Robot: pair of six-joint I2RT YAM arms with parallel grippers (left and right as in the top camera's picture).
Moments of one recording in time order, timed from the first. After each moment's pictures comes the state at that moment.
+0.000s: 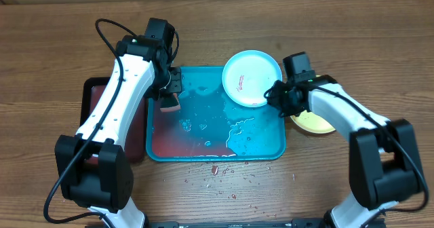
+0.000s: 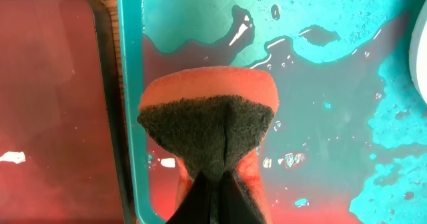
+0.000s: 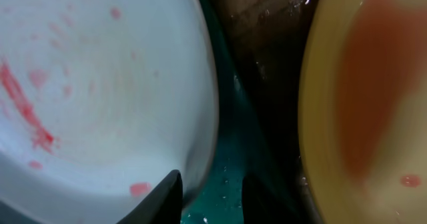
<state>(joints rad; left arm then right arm) -0.22 1.84 1.58 -1.18 -0.02 -0.28 0.26 1.84 1.09 -0.52 -0.16 0.74</state>
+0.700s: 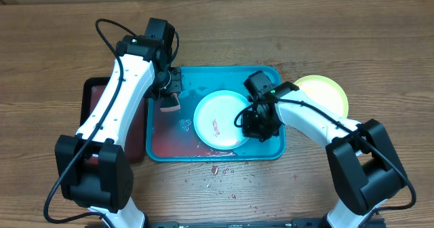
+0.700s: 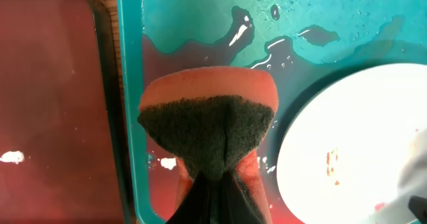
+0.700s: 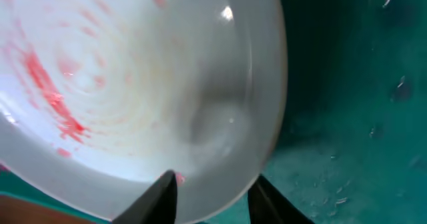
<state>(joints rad) -0.22 1.84 1.58 -1.18 -0.02 -0.28 0.51 1.85 1.16 -0.81 -0.27 0.52</state>
